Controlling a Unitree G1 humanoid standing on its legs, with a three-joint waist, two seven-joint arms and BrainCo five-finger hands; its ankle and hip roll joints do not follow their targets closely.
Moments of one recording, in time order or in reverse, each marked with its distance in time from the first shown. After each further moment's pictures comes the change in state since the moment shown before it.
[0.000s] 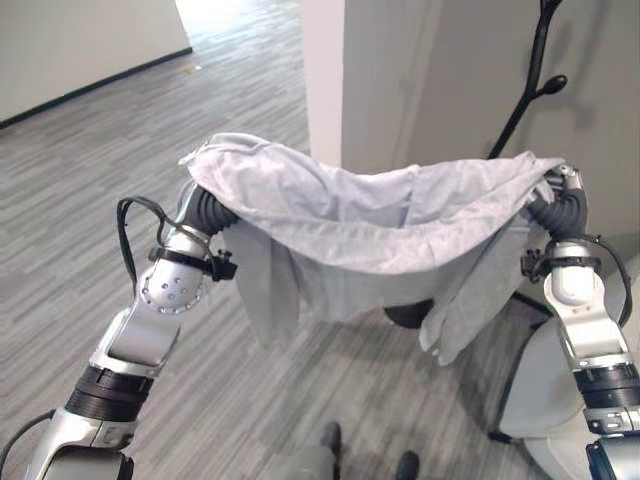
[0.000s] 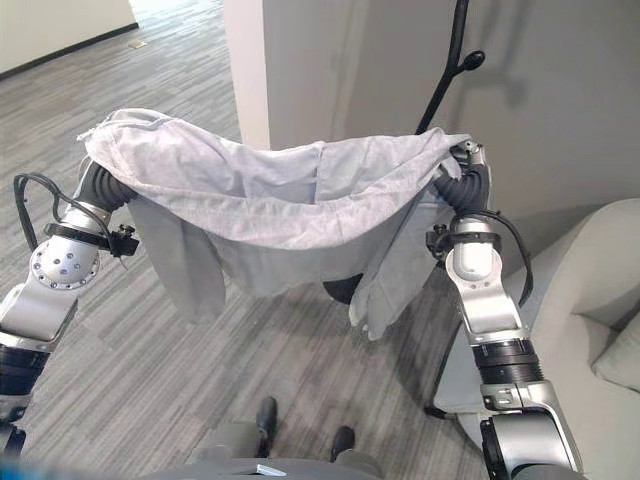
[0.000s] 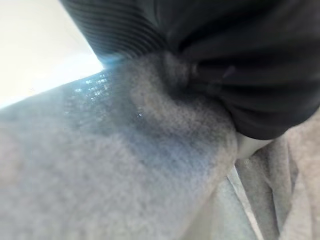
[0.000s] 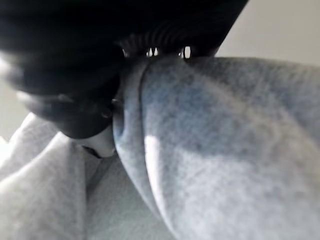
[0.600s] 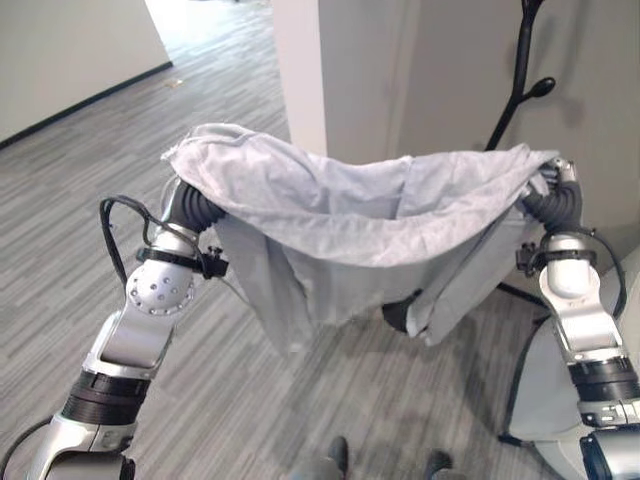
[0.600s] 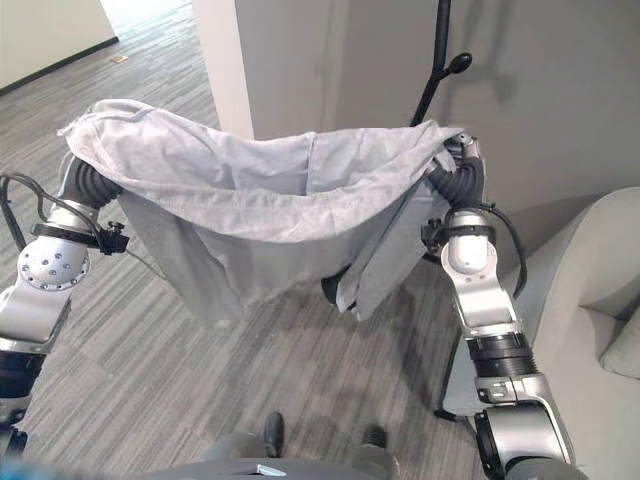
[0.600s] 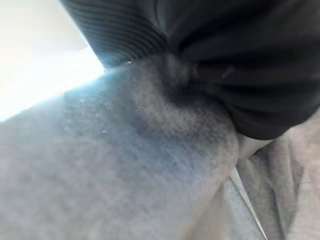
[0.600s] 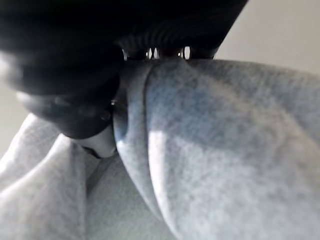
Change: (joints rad) left arm 0.006 -0.006 0.054 0.051 0.000 -0.005 0.007; right arm -0.064 0.015 0.015 -0.002 -0.003 0.002 0.016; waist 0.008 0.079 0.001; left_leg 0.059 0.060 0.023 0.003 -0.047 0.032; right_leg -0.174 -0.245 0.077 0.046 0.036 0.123
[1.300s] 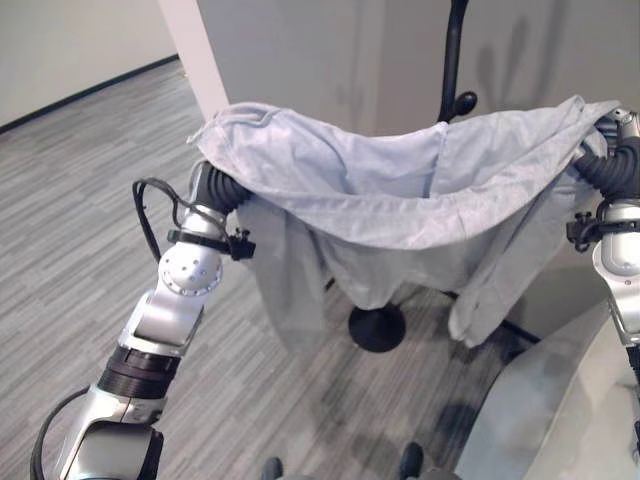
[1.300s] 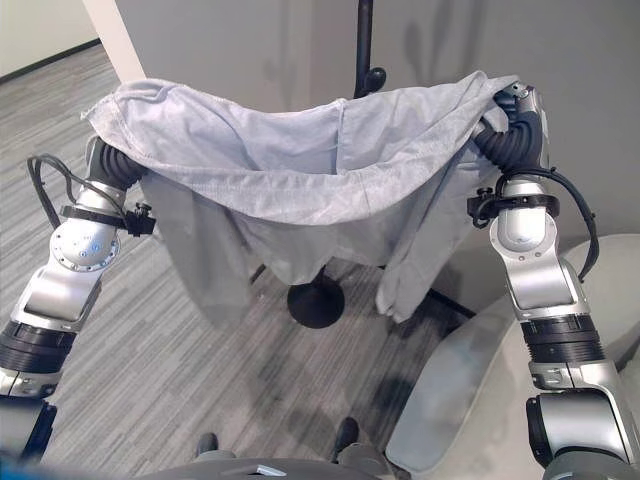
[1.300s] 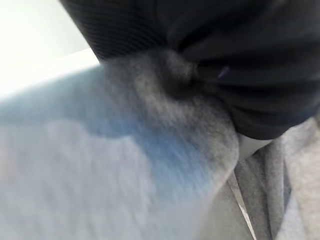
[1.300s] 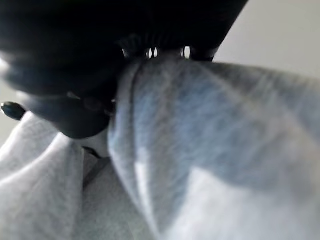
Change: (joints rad) left arm -0.131 -0.076 -0.088 0.000 -0.009 -0.004 0.038; right arm -0.029 -0.250 -0.018 -0.005 0.004 -0.018 -0.020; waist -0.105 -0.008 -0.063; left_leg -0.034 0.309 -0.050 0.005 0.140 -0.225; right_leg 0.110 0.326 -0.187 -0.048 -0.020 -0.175
